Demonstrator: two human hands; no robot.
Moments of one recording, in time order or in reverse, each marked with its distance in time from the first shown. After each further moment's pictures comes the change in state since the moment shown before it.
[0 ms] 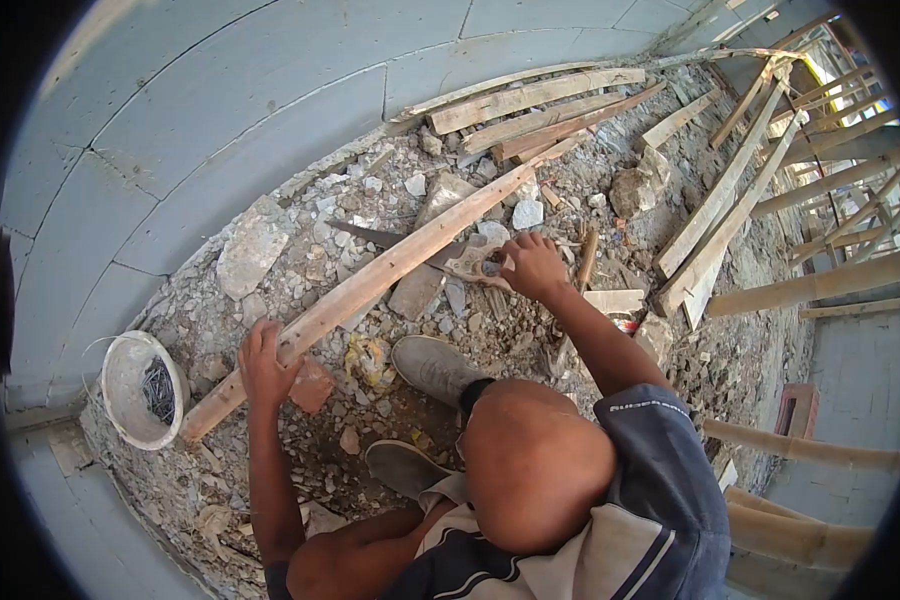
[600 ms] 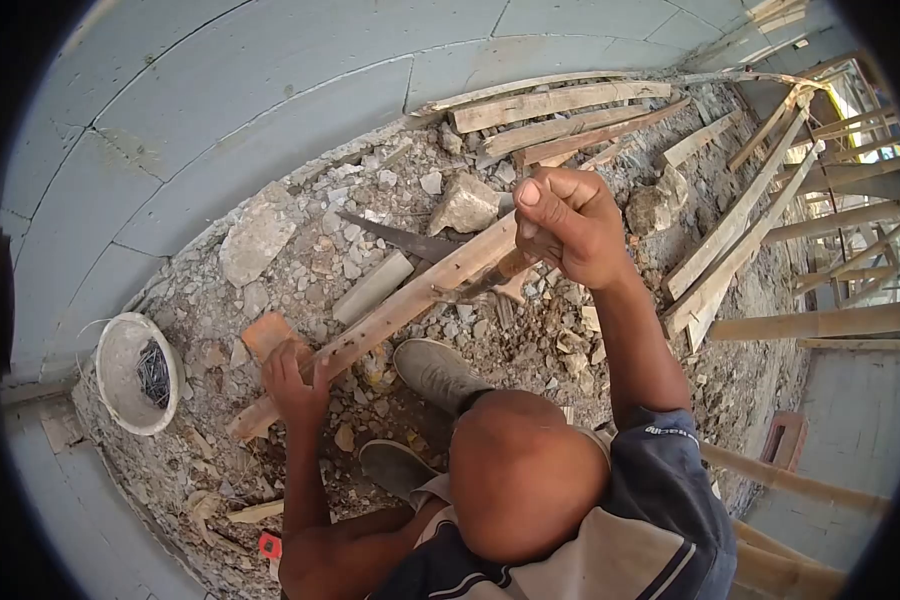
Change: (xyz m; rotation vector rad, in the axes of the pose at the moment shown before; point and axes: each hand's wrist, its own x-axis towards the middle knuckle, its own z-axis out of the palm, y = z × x) left_hand -0.038 0.050 0.031 -0.017 0.278 -0.204; right_hand -0.013 -0.052 -0.193 1.657 0.045 -0.465
